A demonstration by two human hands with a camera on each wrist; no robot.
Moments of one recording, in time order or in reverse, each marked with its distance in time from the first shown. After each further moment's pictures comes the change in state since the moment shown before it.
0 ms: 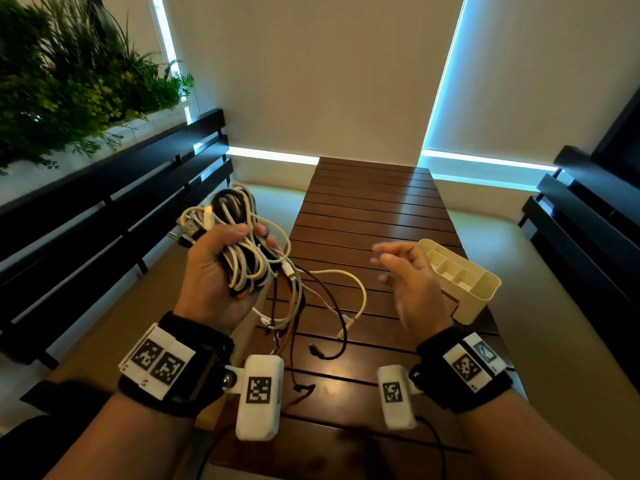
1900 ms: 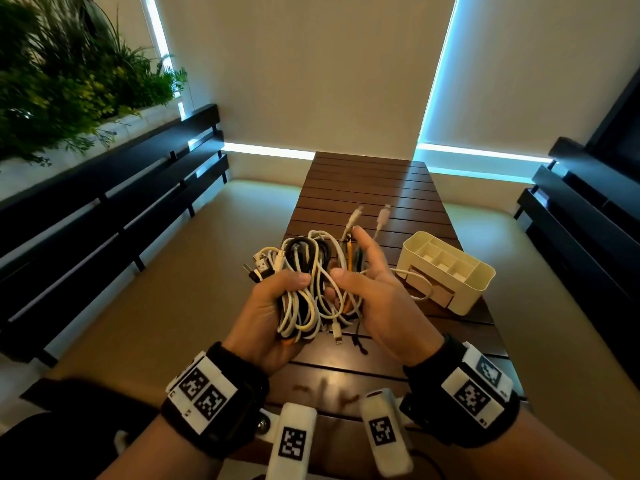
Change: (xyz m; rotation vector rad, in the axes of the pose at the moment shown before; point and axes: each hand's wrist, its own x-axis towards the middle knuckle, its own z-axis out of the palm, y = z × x) left_hand -0.034 -0.057 0.021 -0.051 0.109 -0.348; right_hand -0.044 -0.034 0.034 0.085 -0.343 0.239
